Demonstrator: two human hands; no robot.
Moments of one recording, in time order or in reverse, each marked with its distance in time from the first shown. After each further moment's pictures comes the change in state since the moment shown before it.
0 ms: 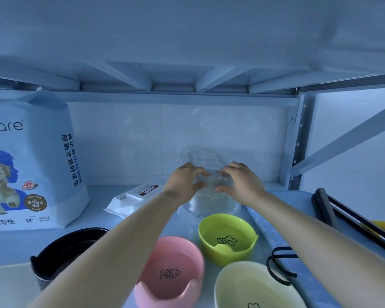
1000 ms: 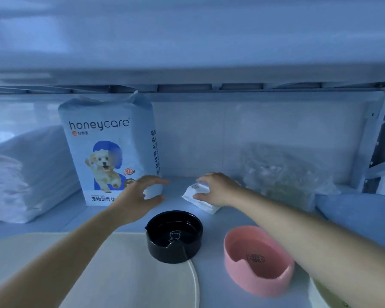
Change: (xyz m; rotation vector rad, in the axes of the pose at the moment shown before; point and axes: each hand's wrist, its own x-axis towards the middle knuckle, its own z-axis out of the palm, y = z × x) left_hand -0.188 -0.140 -0.171 -0.138 0.008 -0.308; right_hand 0.026 -0.214 0.078 0.052 -0.352 -0.188
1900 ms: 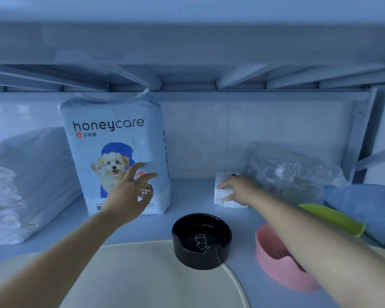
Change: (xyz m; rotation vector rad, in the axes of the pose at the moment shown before) left_hand 0.020 -0.081 -0.036 0.370 0.194 0.170; right_hand 0.016 0.018 0.019 -0.120 -0.061 0.277
